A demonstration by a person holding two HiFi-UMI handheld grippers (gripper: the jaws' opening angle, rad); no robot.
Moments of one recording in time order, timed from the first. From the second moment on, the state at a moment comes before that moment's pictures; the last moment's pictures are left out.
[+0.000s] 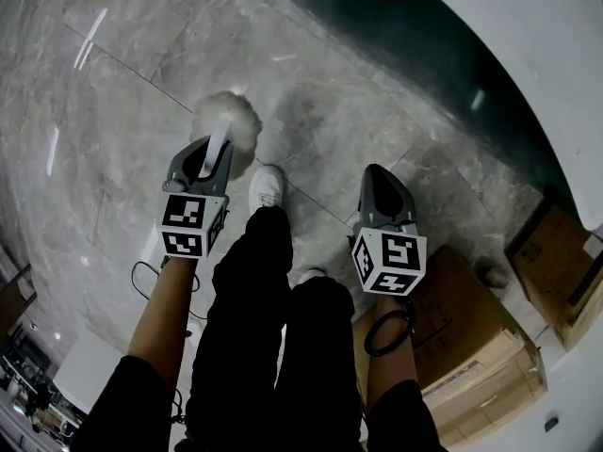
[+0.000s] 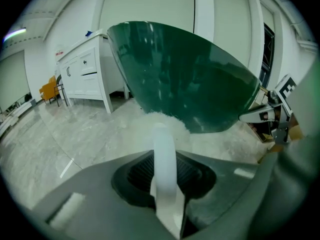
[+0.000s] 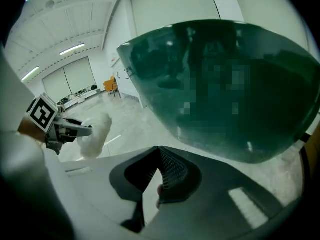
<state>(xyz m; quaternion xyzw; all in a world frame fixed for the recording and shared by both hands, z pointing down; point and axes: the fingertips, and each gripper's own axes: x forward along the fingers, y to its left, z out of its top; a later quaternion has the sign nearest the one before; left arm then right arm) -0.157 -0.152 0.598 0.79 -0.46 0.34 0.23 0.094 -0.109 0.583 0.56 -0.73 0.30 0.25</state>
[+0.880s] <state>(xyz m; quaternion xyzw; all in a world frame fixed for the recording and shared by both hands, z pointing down) -0.152 -0.175 0.786 0.79 -0.44 0.36 0.22 0.090 -0.121 0.773 0.54 -0.72 0.33 0.26</state>
